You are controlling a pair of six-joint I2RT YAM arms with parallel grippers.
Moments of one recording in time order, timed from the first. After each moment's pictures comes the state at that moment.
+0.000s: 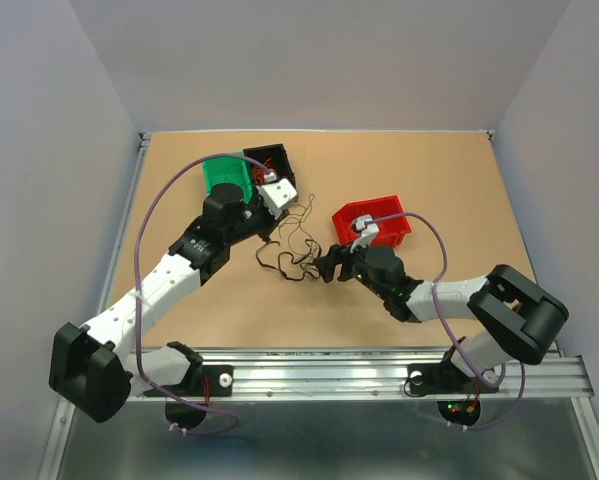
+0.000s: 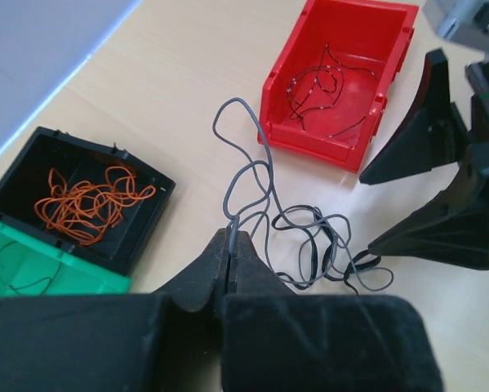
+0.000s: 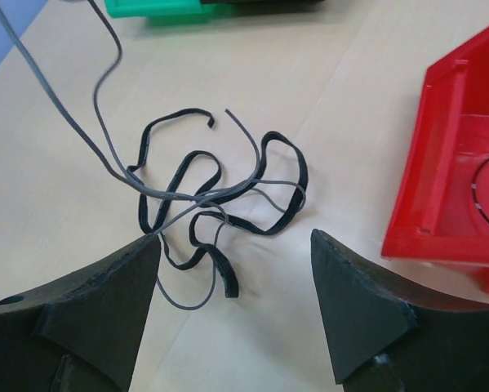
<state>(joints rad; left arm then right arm) -0.56 1.17 0.89 -0.06 0.30 0.31 0.80 1.46 0.43 0.79 0.15 0.42</state>
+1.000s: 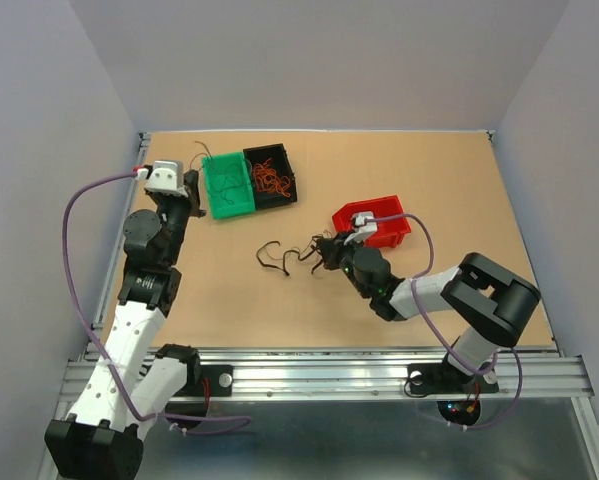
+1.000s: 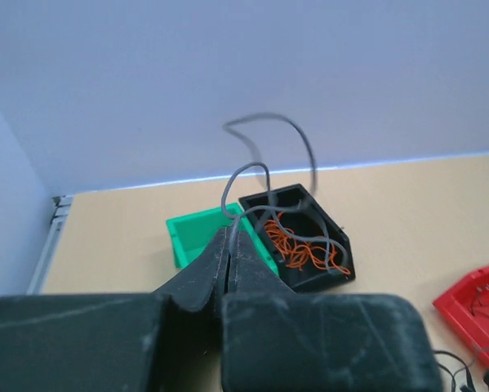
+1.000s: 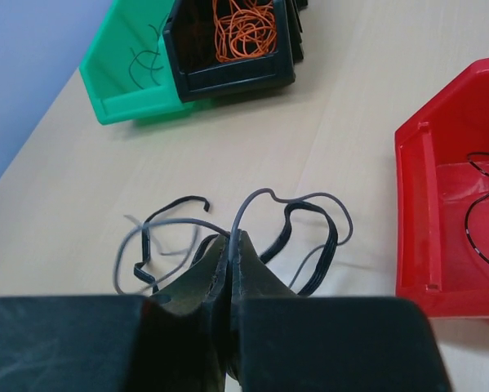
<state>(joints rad) -0.19 0.78 0.73 0.21 0.00 -0.01 0.87 1.64 0.51 1.03 0.41 0.50</state>
